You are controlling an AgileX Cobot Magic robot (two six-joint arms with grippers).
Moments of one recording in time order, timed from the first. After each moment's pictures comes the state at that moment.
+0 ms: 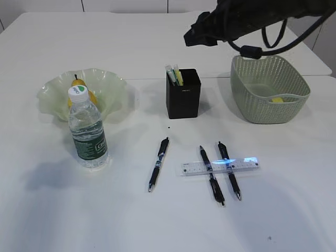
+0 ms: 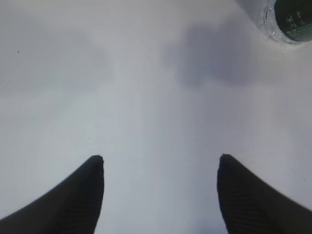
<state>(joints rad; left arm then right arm) -0.04 1.30 -0.91 -0.03 0.96 -0.14 0.21 1.93 -1.62 0.83 0.61 -0.91</state>
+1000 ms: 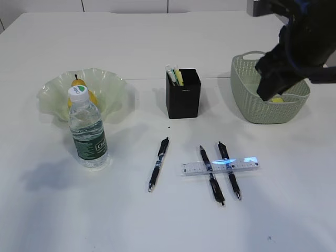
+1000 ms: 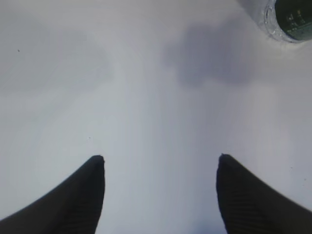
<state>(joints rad) -0.04 1.30 -0.91 -0.03 0.97 -0.14 0.21 1.66 -1.47 0.12 1.13 -0.30</state>
